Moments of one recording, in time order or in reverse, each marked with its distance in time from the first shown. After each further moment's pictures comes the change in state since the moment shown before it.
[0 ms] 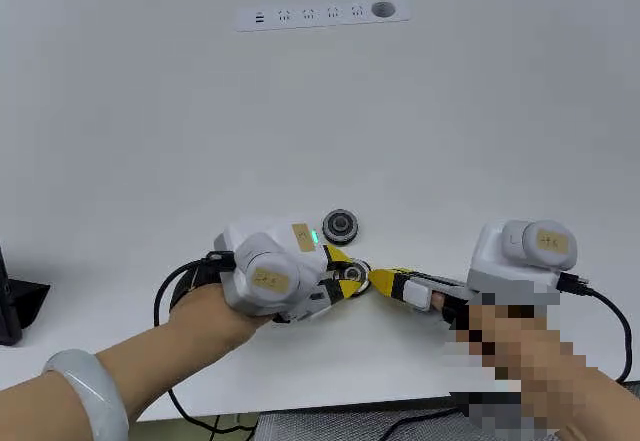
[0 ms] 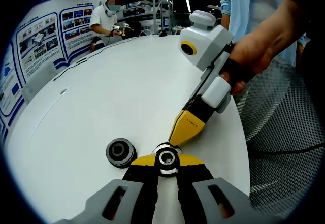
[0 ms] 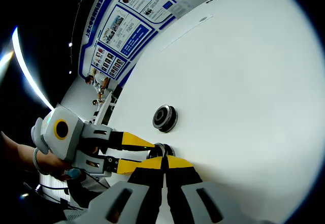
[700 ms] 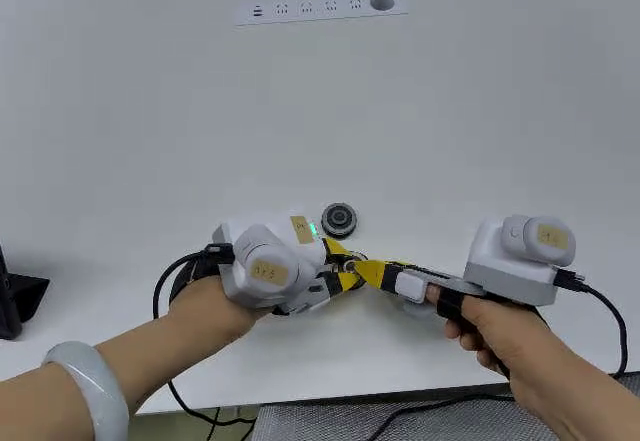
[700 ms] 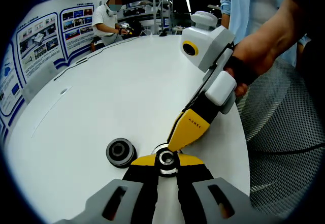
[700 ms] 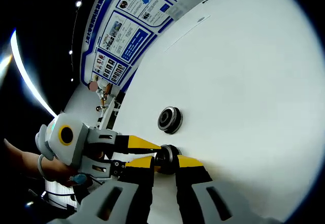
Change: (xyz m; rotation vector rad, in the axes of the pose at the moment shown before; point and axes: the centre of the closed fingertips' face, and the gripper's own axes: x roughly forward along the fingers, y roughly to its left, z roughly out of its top) left arm 0.001 -0.001 0.000 0.000 0.000 0.001; right arm 0.001 0.007 0.001 0.054 -0.029 0.031
